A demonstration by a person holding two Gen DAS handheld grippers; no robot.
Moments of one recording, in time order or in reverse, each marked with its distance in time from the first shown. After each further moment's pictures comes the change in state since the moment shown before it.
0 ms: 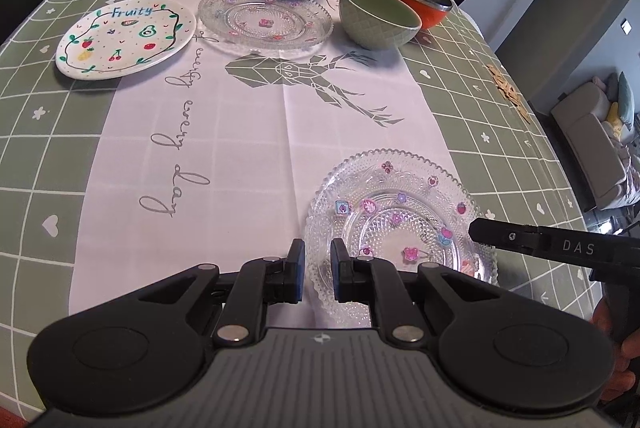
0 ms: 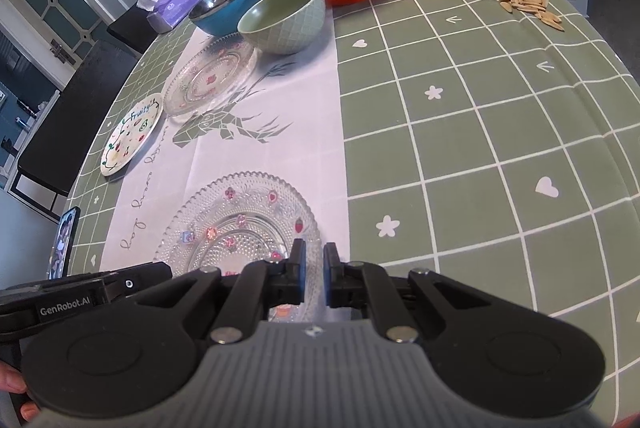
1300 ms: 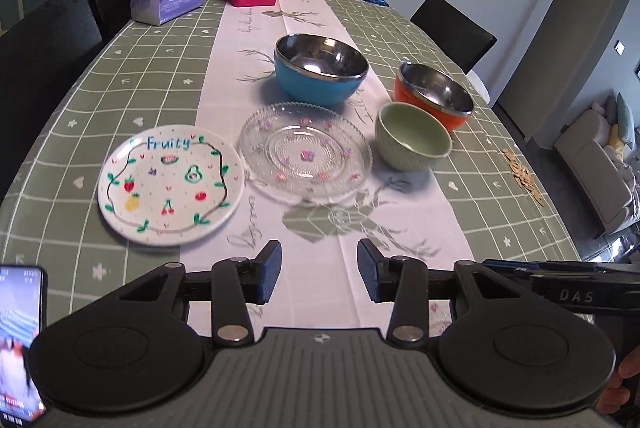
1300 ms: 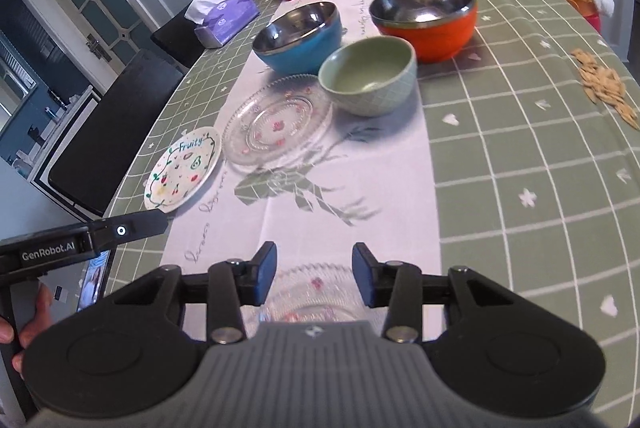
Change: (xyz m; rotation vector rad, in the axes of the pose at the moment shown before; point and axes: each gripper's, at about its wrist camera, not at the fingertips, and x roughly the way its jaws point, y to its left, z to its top) left arm -0.030 0.045 0.096 0.055 -0.154 0.015; right arm 0.019 0.064 0.065 -0.102 -0.050 0.066
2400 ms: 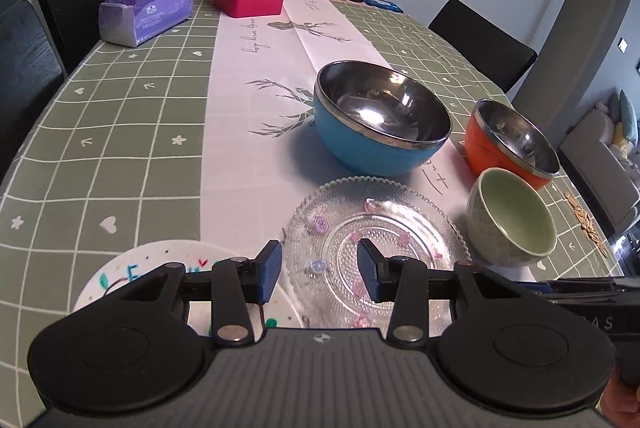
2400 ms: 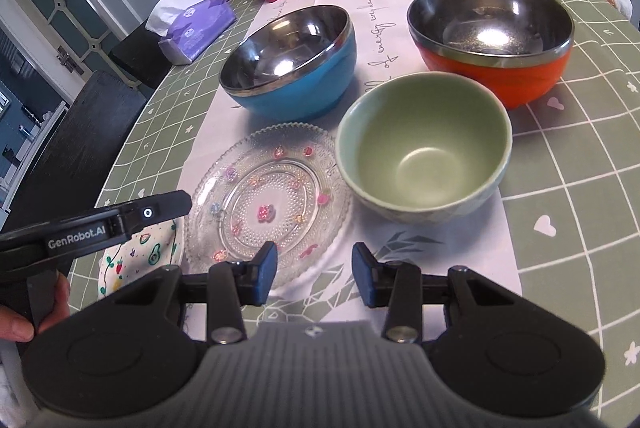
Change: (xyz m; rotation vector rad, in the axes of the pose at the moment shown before) left arm 0.116 0.060 0.082 0.046 -0.014 -0.020; right arm 0.114 0.008 0.081 0.053 0.006 -0.035
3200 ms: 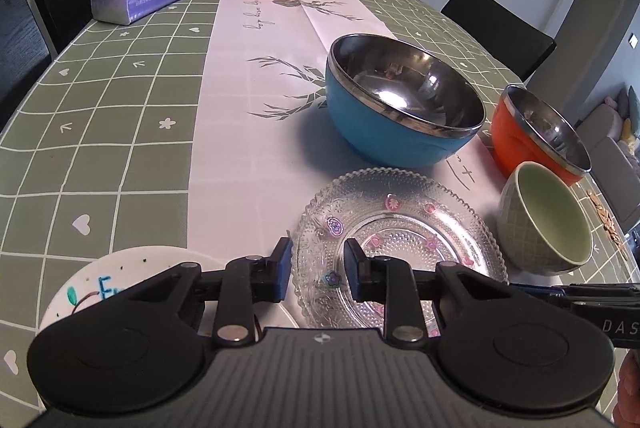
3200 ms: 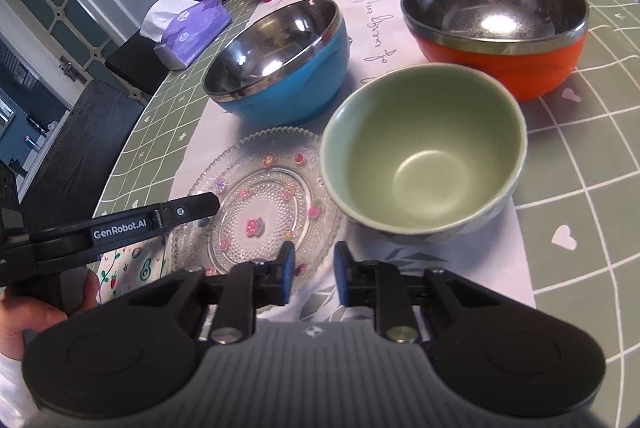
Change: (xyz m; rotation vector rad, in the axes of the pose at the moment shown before) left arm 0.035 0.005 0.002 -0.012 0.040 0.021; right arm 0.013 -0.013 0.003 0.035 -0.004 0.041
